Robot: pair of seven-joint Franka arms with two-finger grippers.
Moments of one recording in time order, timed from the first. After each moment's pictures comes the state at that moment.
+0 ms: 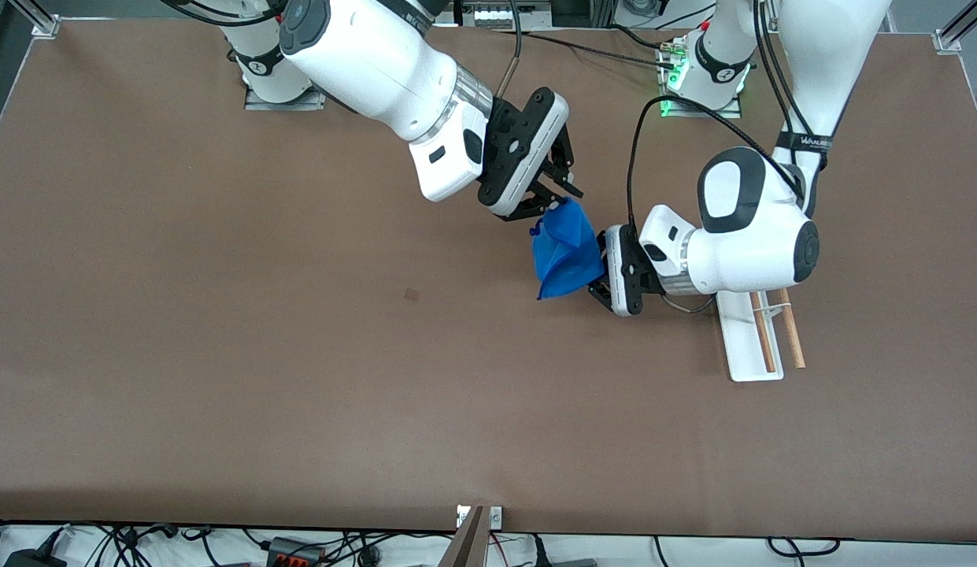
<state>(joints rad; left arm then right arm) -0.15 0.44 -0.21 -1.67 -0.75 2.05 1.34 0.41 0.62 0.51 -1.01 0.20 2.18 -0.18</state>
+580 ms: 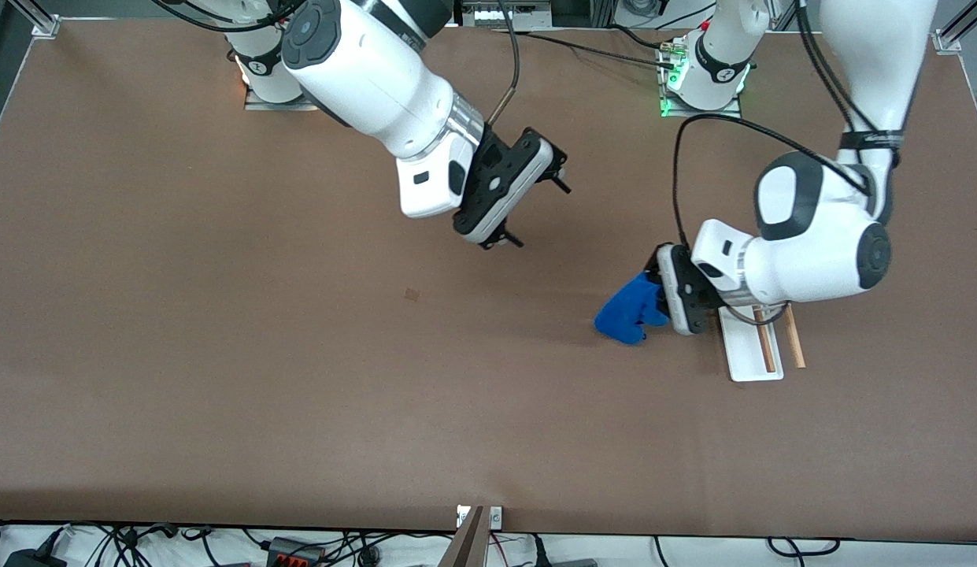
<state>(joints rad) -0.02 0.40 -0.19 -1.65 -0.46 1.93 1.16 0.40 0.60 0.44 -1.04 0.11 2.05 0.07</state>
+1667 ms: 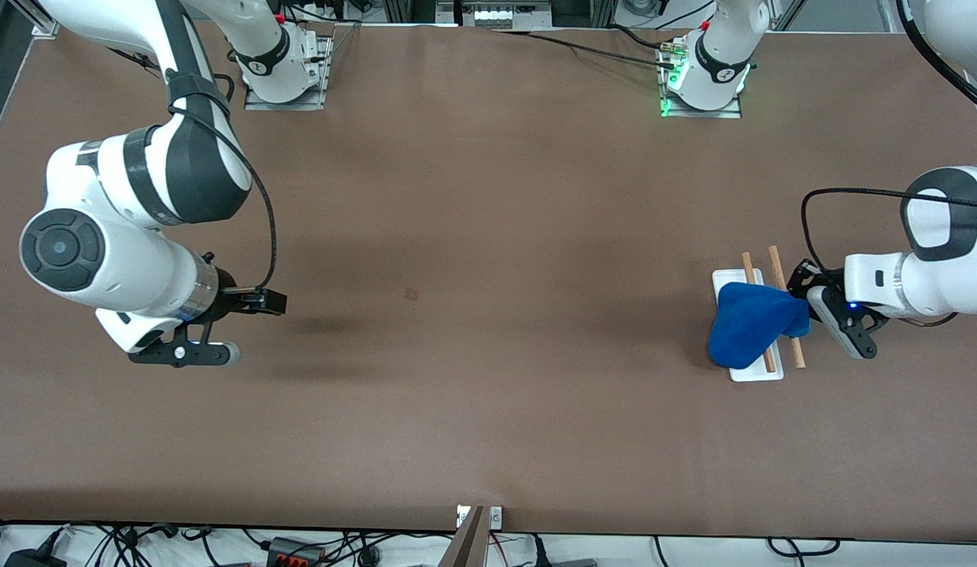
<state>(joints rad) 0.28 0.43 -0.18 -1.65 -0.21 1.86 1.04 0.30 0.57 -0.10 -1.16 0.05 1.62 0.25</state>
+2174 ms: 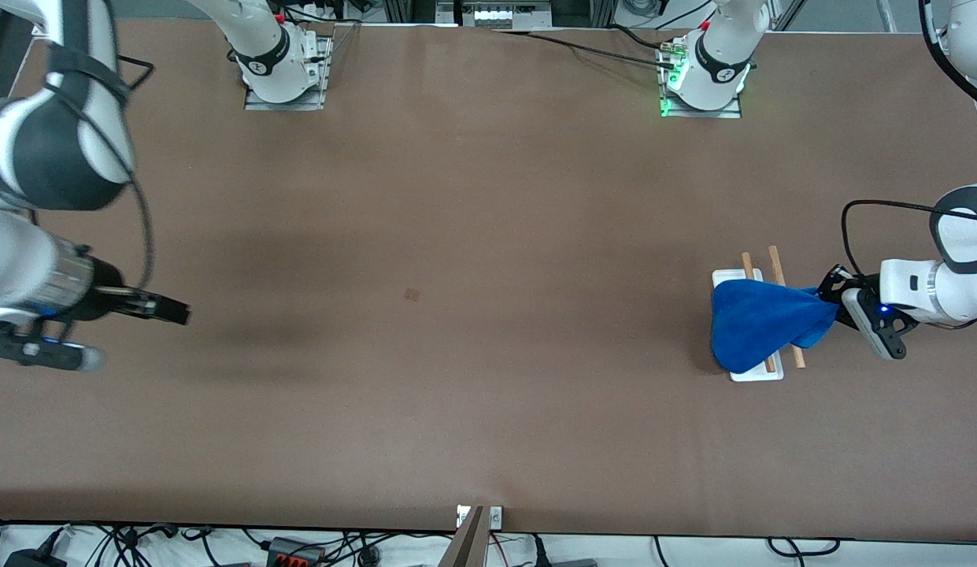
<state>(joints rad) 0.39 0.50 -0.18 -1.65 -0.20 1.89 1.21 0.12 0.46 -0.11 -1.15 0.04 1.61 0.24</state>
